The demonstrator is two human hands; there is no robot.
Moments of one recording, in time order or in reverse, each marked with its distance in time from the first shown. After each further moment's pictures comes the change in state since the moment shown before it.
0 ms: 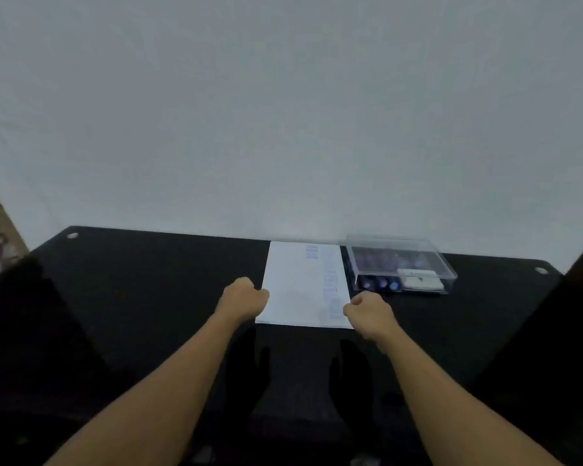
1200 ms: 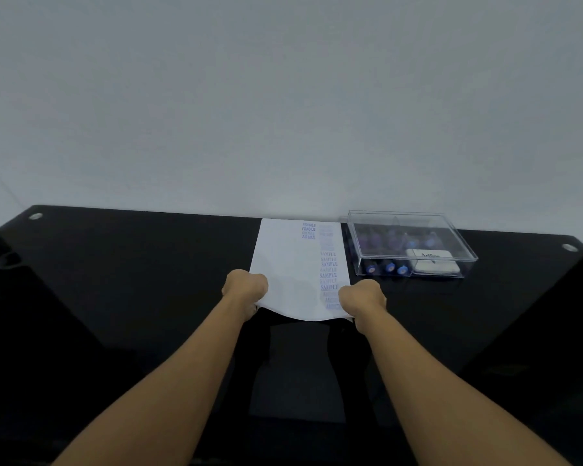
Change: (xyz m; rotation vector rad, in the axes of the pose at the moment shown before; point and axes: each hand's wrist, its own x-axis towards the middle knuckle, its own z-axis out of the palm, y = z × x) left_hand 0.063 0.008 0.057 -0.471 0.023 -0.445; right_hand 0.064 0.001 0.037 0.224 0.108 0.369
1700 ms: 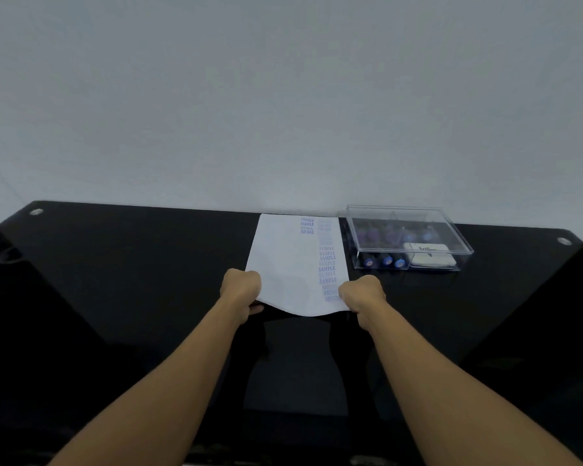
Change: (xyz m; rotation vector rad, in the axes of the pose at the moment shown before) left_hand -0.013 -0.011 -0.010 -0.082 -0.043 0.043; right_hand -0.001 0.008 -0.004 0.069 -0.058 0.006
